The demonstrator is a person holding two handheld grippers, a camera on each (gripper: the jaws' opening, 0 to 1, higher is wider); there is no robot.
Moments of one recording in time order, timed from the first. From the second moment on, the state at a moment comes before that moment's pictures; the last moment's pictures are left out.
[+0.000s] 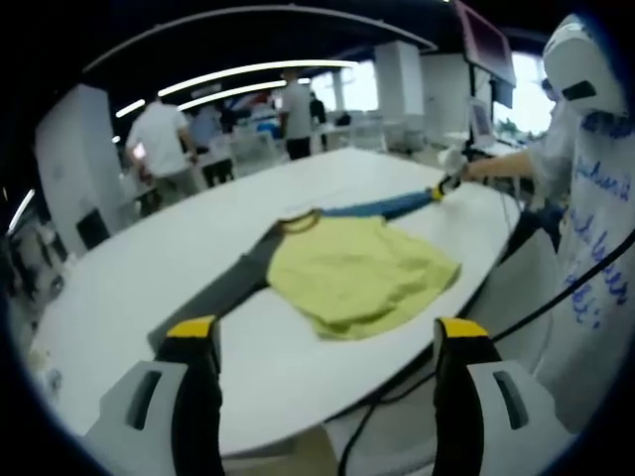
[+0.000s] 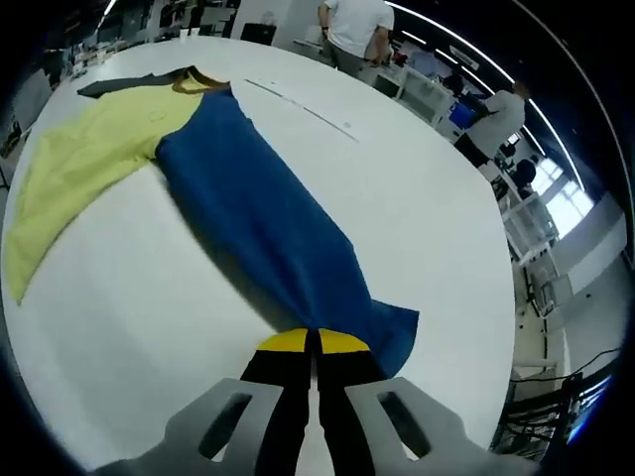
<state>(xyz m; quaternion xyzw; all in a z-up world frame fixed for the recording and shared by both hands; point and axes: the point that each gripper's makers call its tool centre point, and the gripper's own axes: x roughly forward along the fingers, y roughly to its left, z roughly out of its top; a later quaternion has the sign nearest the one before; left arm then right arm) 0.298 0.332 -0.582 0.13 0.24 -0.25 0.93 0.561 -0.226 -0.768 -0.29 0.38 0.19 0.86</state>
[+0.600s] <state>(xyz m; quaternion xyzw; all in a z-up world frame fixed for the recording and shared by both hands) 0.297 0.333 -0.582 0.13 0.24 -0.26 0.93 0.553 -0.224 -0.774 -0.25 0.40 0.18 0.86</state>
